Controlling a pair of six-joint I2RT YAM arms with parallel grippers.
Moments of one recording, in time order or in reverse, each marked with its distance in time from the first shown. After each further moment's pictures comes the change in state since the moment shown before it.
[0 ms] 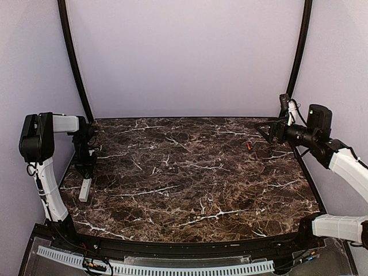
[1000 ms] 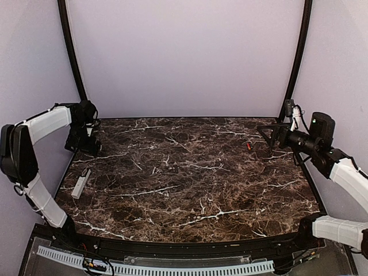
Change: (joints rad) left arm -0.185 -0.424 -0.063 0.166 -0.258 0.023; right arm 0.000 -0.087 -0.108 0.072 0.063 0.109
